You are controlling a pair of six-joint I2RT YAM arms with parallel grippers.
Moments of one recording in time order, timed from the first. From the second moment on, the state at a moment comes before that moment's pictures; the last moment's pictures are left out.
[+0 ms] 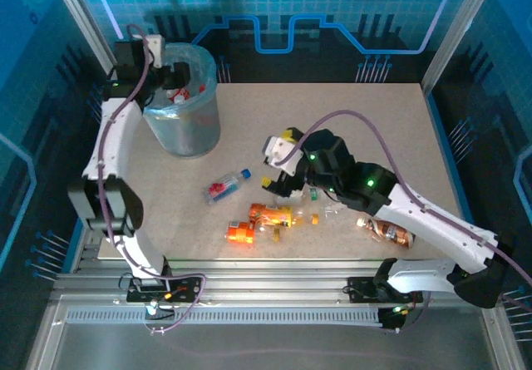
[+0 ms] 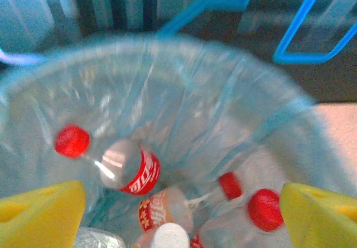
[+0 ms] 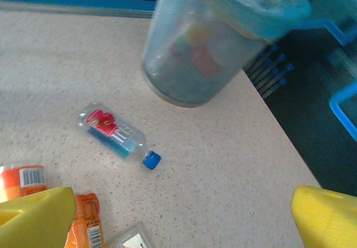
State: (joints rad) left arm 0.10 1.71 1.81 -0.57 0.18 -0.04; right arm 0.89 1.19 1.27 -0.55 0.09 -0.39
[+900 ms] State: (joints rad) left arm -0.85 1.37 1.47 -0.39 0.08 0.26; right arm 0.01 1.07 0.99 -0.88 -0.12 0.57
